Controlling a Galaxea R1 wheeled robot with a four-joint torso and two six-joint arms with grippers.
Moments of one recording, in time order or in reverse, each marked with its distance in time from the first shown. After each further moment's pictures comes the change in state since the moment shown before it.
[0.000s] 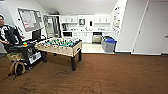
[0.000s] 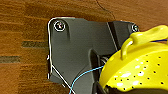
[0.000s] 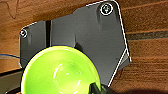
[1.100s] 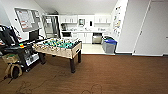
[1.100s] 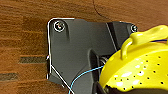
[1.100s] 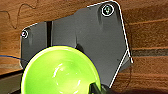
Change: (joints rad) left arm 0.008 0.000 0.000 0.000 -0.015 0.000; right arm 0.003 0.003 0.000 0.000 0.000 0.000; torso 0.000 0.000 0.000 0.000
